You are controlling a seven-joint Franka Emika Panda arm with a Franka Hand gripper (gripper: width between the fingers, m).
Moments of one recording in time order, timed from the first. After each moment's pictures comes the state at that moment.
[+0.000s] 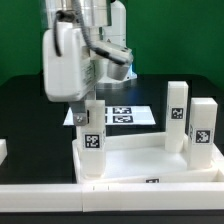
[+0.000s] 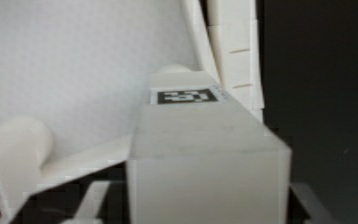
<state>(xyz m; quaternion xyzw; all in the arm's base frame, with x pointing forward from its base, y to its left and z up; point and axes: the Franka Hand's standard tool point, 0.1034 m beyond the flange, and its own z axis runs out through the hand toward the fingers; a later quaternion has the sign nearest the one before) 0.628 -0.060 0.111 -0.62 0.79 -0.02 0.06</state>
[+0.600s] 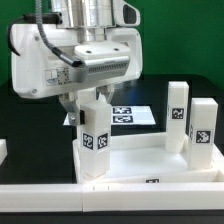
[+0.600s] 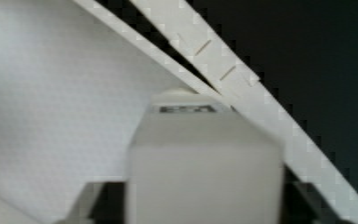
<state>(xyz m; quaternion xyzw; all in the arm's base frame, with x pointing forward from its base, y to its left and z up) 0.628 -0.052 0.110 -0.41 0.91 -0.01 0.08</state>
